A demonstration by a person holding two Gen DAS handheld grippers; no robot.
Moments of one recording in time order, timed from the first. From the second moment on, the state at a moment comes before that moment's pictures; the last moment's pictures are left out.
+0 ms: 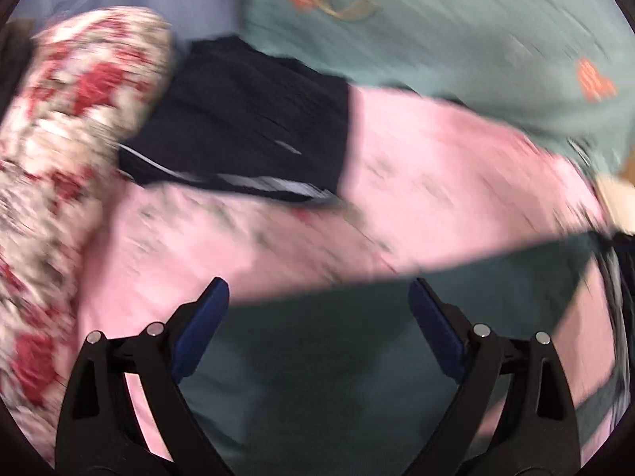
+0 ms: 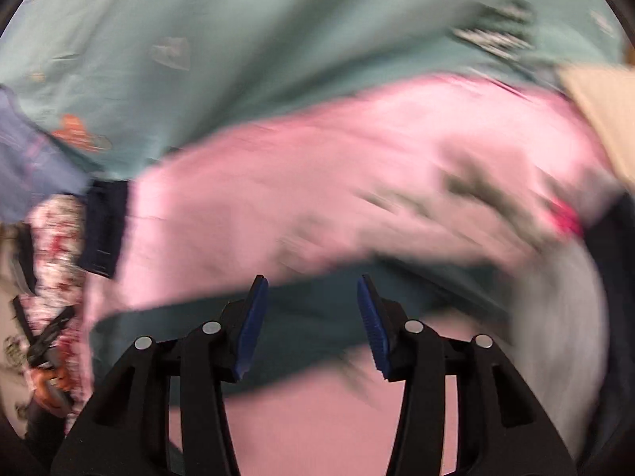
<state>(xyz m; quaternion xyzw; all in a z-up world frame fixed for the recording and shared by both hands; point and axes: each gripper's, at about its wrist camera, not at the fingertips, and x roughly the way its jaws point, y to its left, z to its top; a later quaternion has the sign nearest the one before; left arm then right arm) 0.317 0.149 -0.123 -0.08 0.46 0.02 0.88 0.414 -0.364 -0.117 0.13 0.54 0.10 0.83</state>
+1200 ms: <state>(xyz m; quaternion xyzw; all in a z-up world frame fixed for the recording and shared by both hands) 0.195 0.072 -0.107 -0.05 0.52 0.04 0.85 0.294 -0.456 -0.130 0.13 0.56 0.01 0.82</state>
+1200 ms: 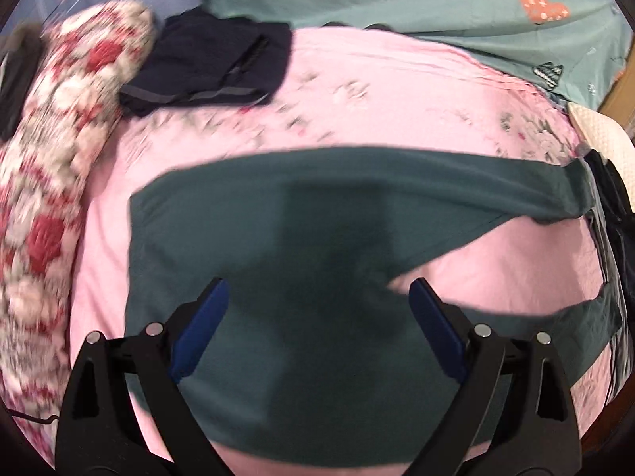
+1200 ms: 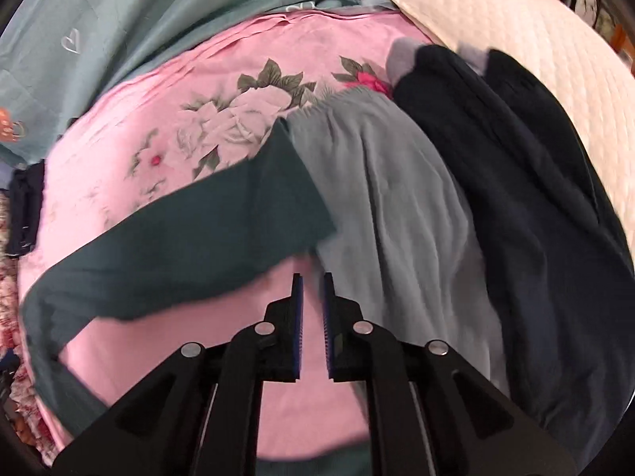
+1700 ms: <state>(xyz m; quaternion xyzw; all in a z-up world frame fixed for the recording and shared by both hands) 0.048 0.105 -0.097 -0.09 0.53 0.14 0.83 0.225 -0.122 -0.142 0.04 0.52 0.44 0.73</state>
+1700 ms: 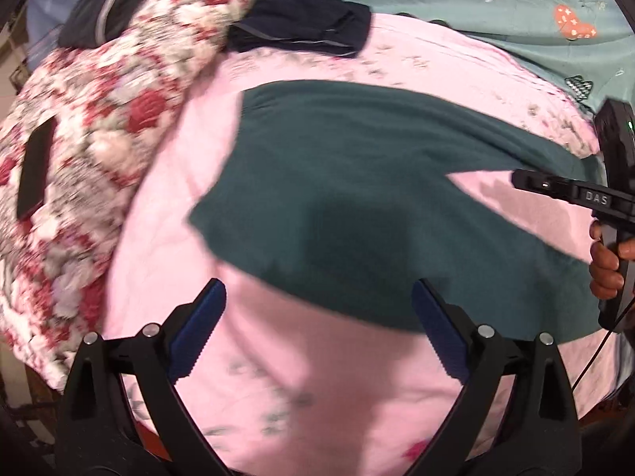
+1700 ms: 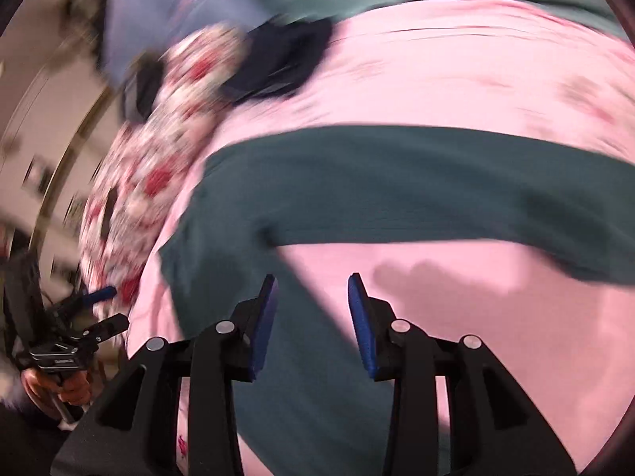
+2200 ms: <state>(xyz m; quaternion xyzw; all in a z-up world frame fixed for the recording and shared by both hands) 0.102 0.249 -0.182 -0.14 0.56 0.06 0.82 0.064 0.032 -0.165 -0.29 0.42 0.49 0.71</state>
